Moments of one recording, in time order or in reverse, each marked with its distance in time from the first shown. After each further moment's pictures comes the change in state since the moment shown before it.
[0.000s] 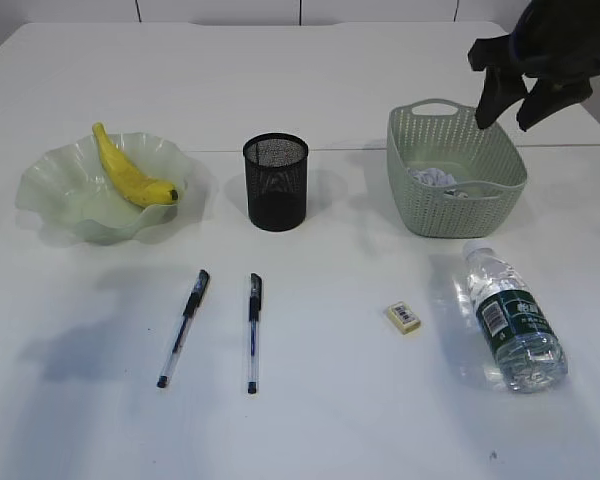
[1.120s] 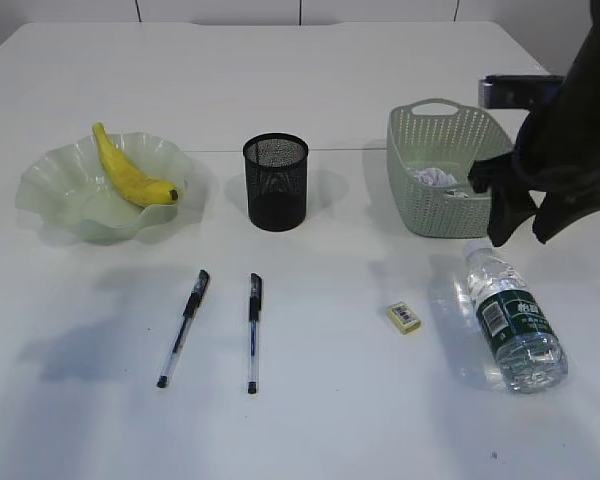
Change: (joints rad) left arm 0.000 0.000 0.000 0.006 0.004 0.000; right arm 0.072 -0.141 0.434 -0.082 -0.060 0.062
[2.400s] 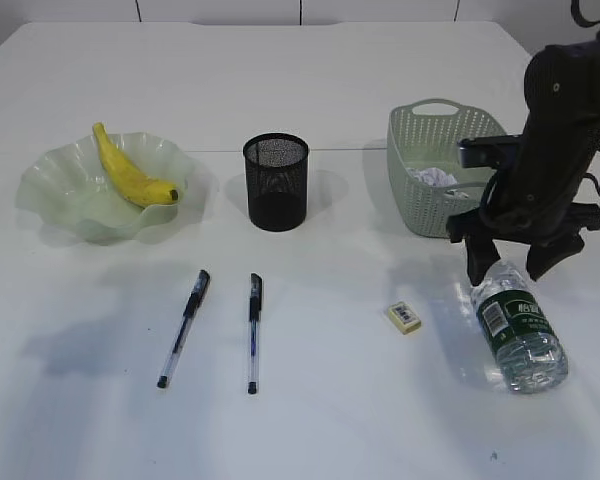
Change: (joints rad) left arm 0.000 0.000 0.000 0.000 -0.029 0.000; right arm 0.028 0.170 0.033 -0.130 -0.148 0.158
